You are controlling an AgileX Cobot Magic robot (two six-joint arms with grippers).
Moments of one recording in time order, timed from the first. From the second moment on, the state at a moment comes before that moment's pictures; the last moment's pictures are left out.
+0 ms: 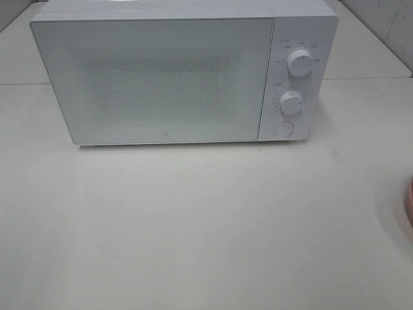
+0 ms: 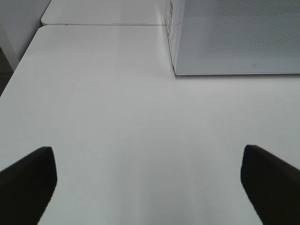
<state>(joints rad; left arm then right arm) 0.09 0.00 -0.52 -0.14 1.07 0.12 0.09 0.00 -0.49 -0.02 0.97 0.09</state>
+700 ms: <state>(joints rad) 0.09 0.00 -0.52 -0.14 1.07 0.12 0.09 0.00 -0.49 -0.02 0.97 0.10</state>
